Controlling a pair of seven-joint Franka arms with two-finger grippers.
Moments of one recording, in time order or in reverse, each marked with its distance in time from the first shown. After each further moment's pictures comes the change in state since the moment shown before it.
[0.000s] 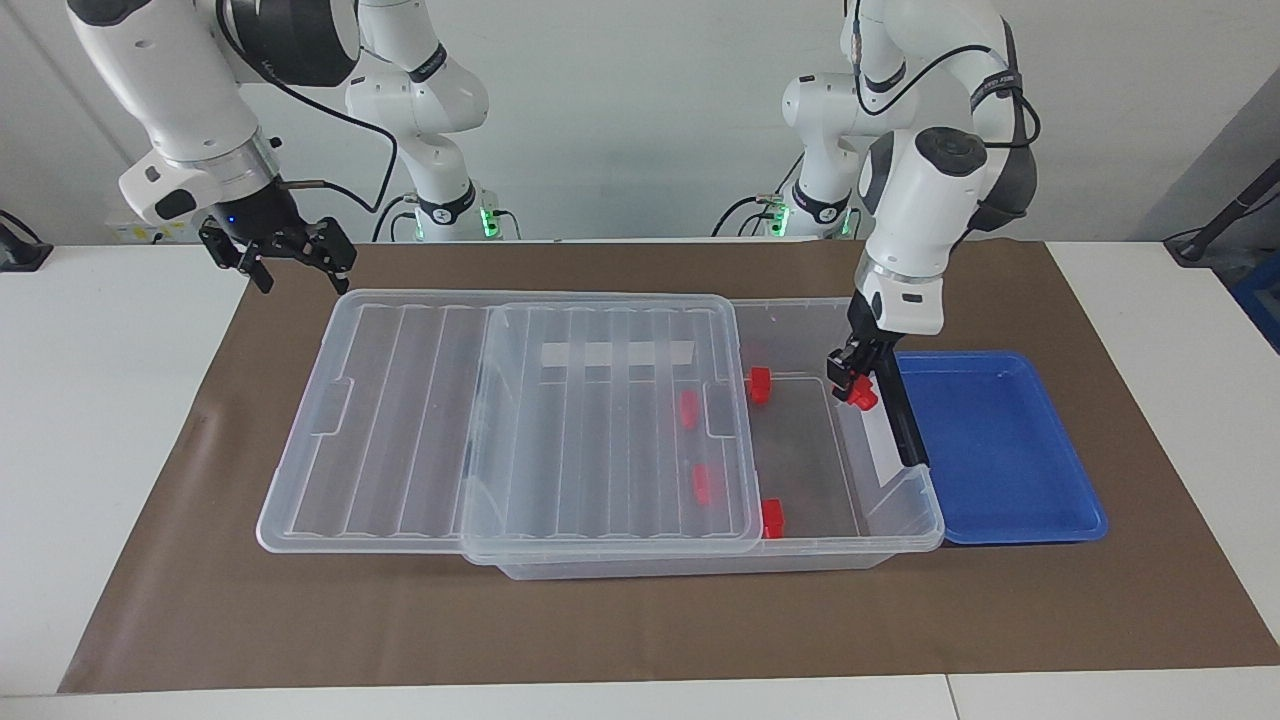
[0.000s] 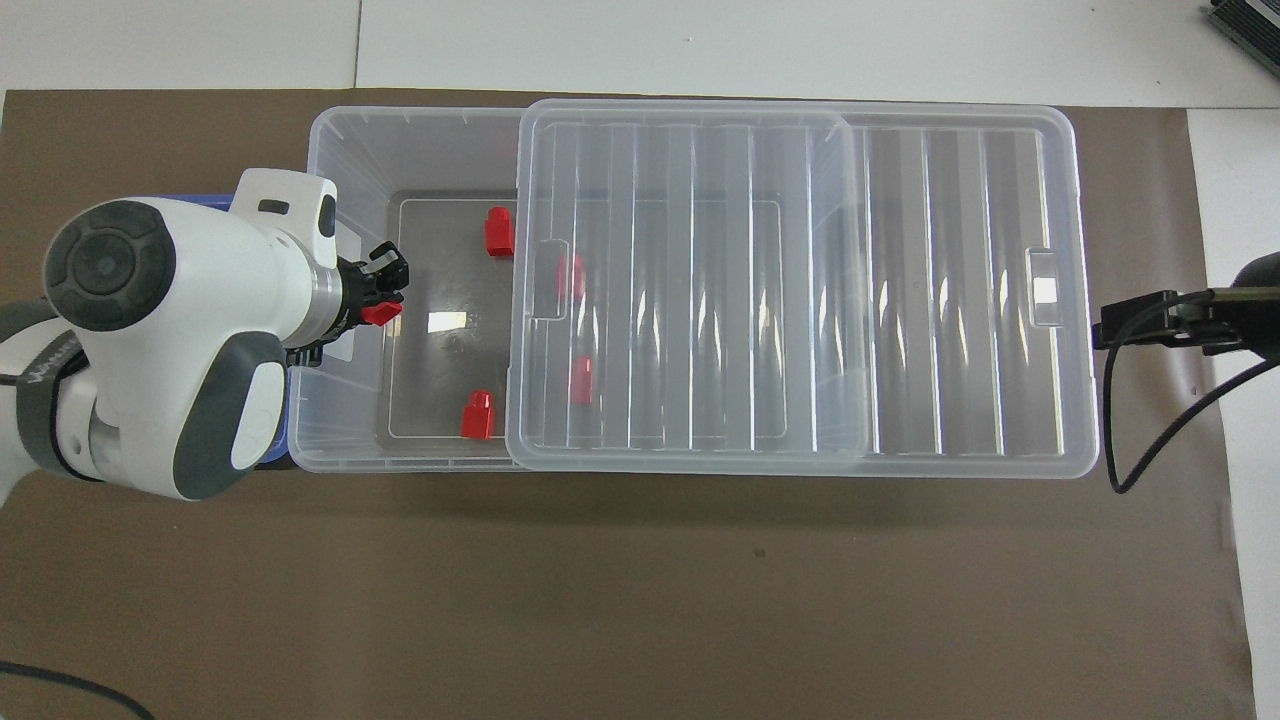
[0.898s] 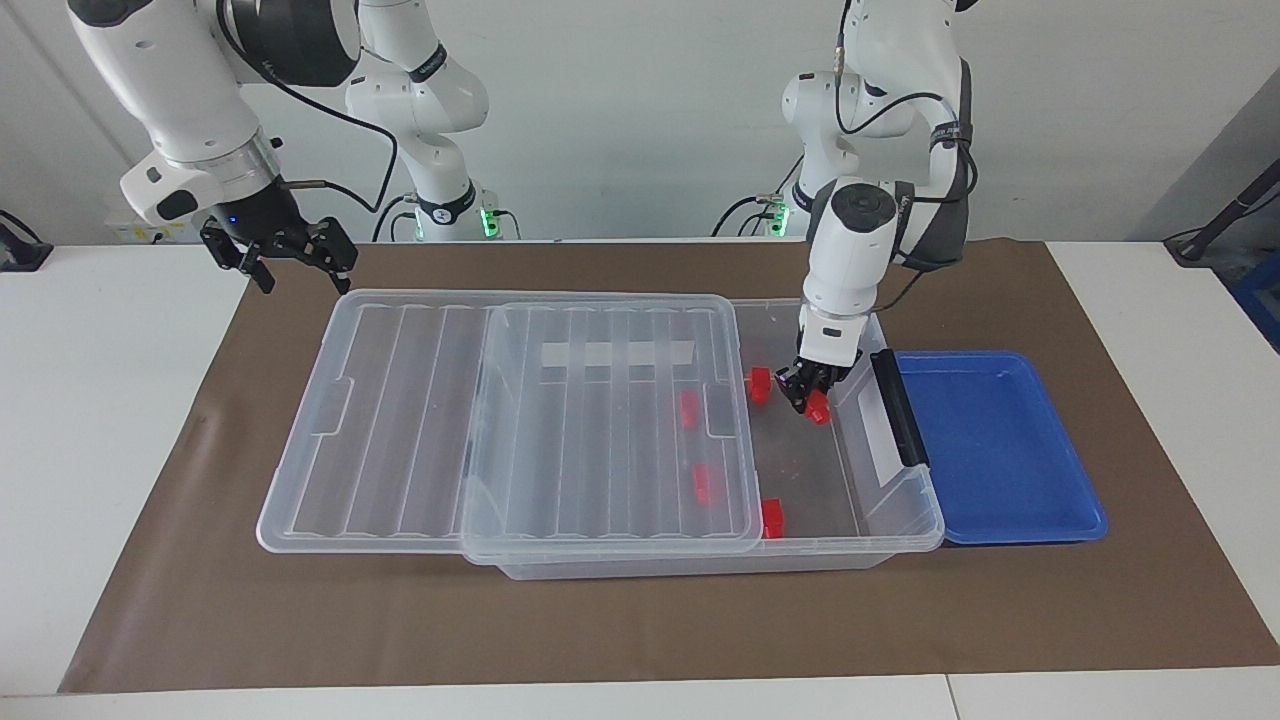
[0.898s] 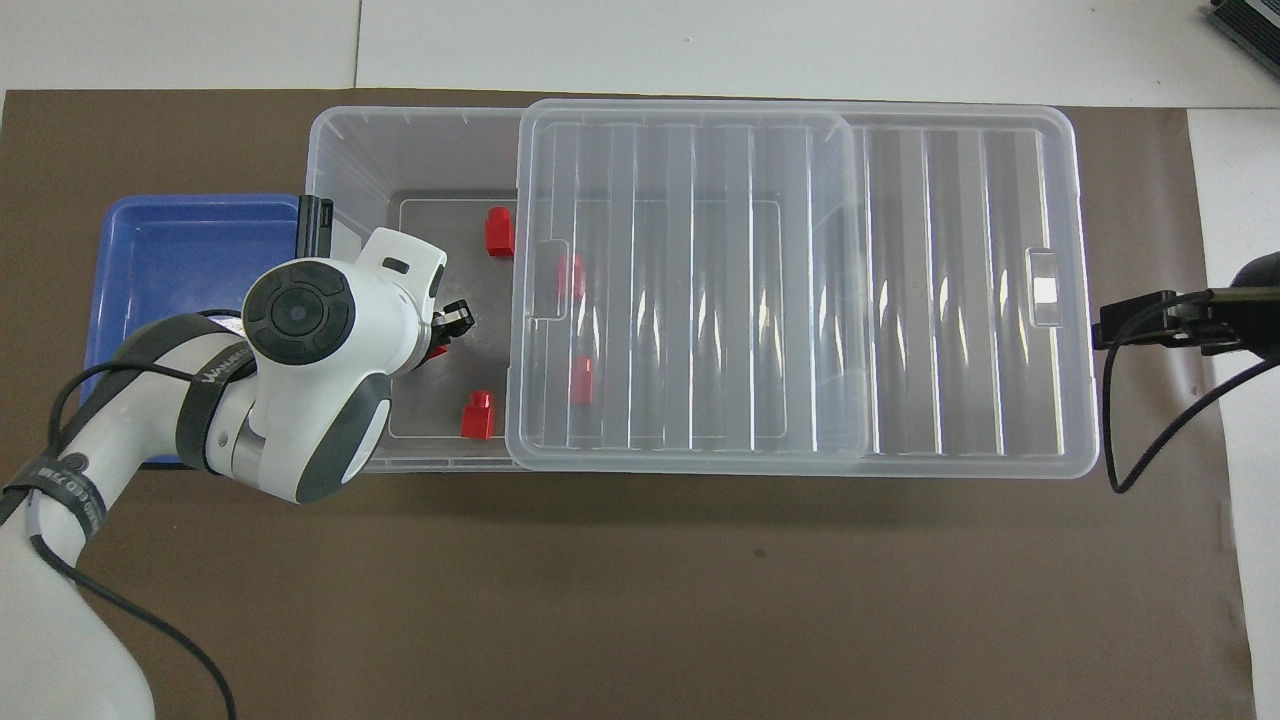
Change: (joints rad) left arm -0.065 0.130 0.000 -0.064 0.164 0.105 0.057; right arm 0.000 0.000 0.000 -0.001 0.001 0.001 0.001
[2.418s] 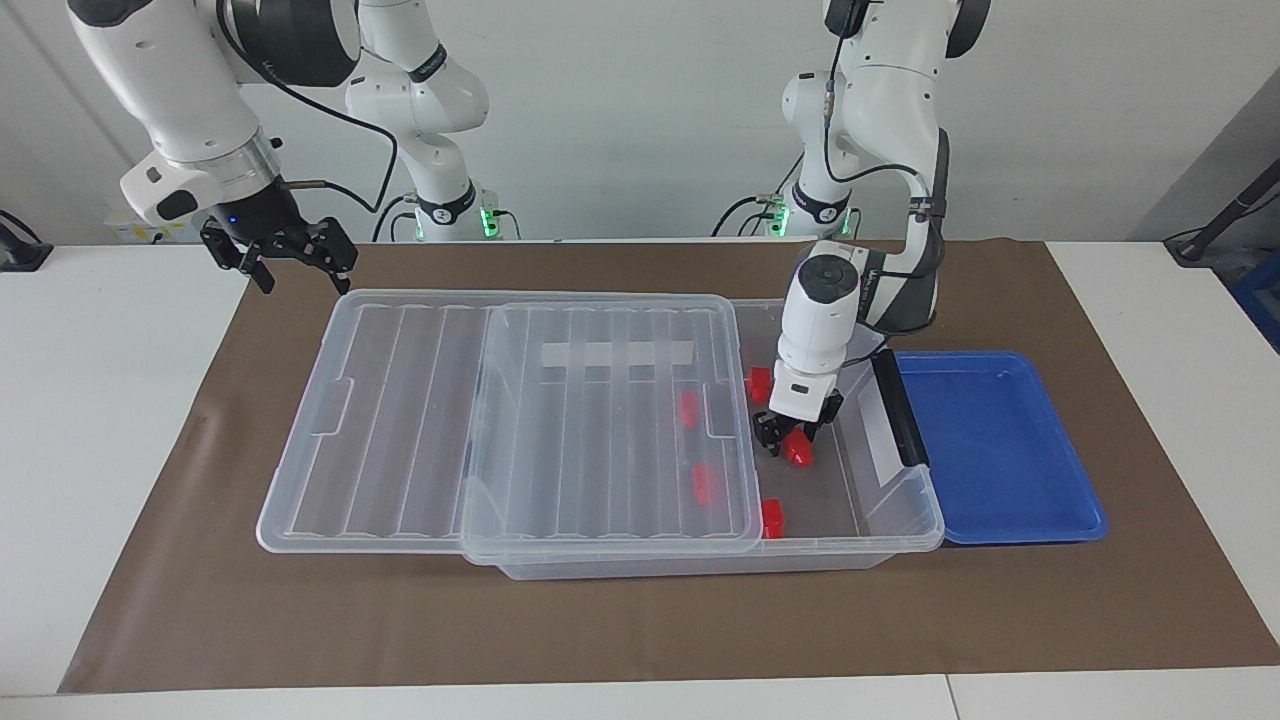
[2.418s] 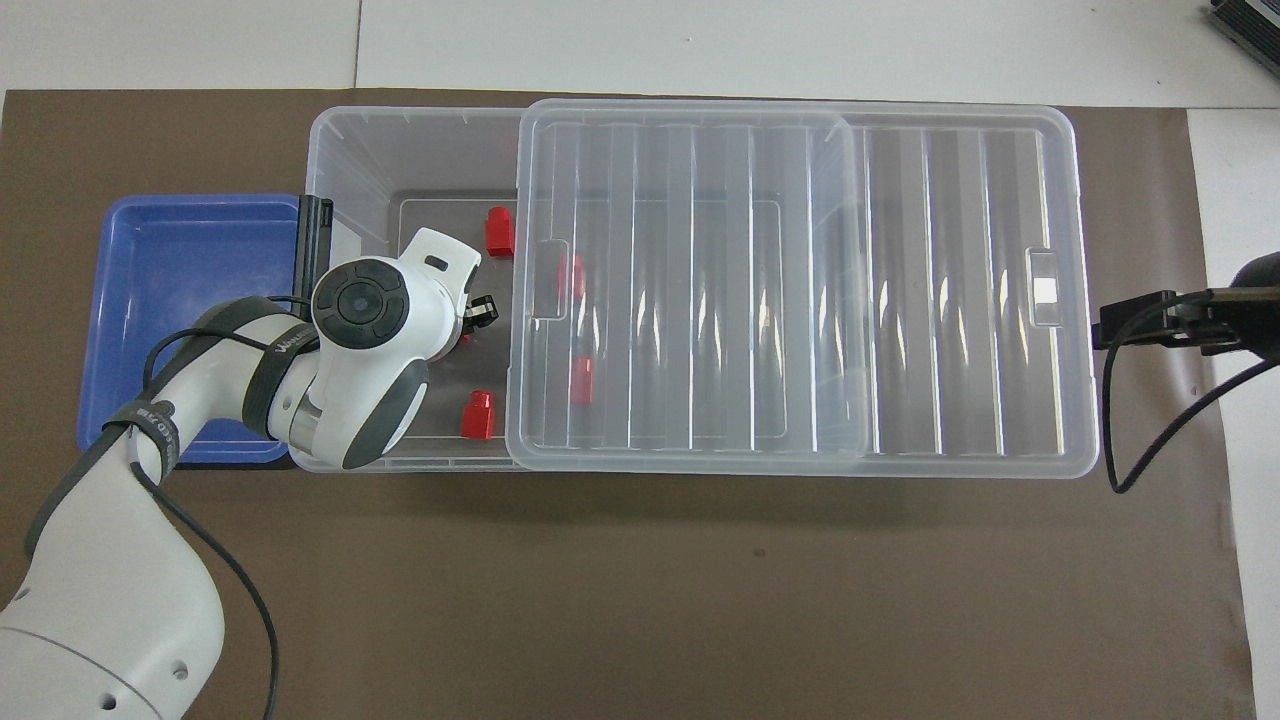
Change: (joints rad) left arm -0.015 0.152 0.004 0.042 0.061 0.110 -0.001; right arm 0.000 0.000 0.000 0.000 0.000 0.000 0.000
